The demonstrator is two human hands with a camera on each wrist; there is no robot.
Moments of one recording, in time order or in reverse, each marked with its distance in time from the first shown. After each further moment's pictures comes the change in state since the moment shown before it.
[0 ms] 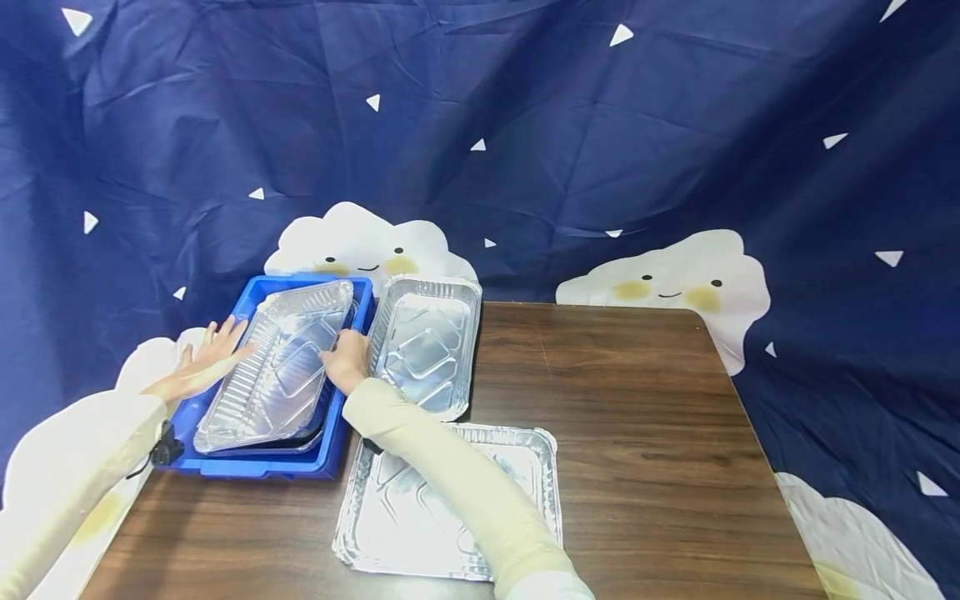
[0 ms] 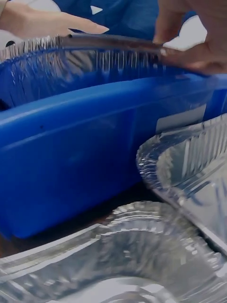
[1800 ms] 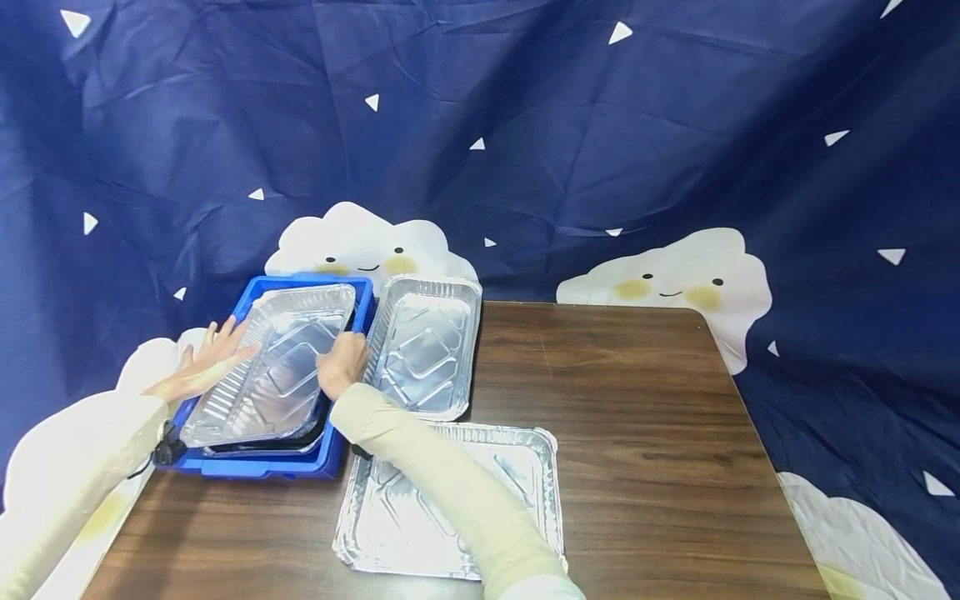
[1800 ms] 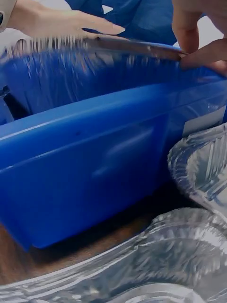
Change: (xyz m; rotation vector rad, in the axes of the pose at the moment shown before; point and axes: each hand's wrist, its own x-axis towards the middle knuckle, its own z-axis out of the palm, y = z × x) left_hand 0.000 -0.002 0.002 -0.003 -0.017 -0.008; right_hand 0.016 0.023 0.039 -0.058 0.242 -0.027
